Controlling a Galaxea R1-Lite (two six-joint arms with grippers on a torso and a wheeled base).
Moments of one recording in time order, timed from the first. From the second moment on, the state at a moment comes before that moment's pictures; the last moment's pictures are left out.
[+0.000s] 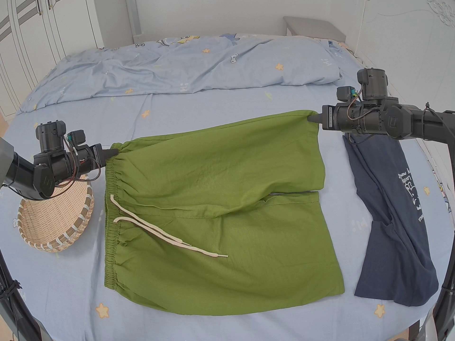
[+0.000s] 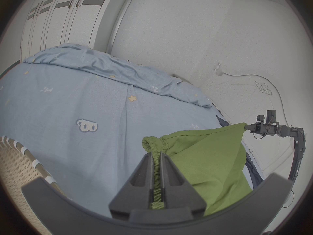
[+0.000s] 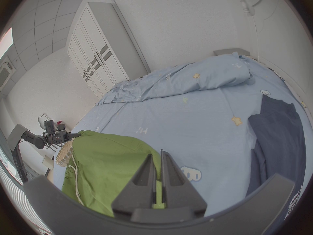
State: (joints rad) left arm 0.14 2.03 -1.14 -0.60 -0.54 -0.19; right arm 0.18 2.17 -1.83 0.06 0.38 0.06
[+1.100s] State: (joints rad) left arm 0.08 1.88 -0.99 -0.60 -0.52 -0.41; right arm 0.15 2.01 -1.49 0.07 0.37 0.17
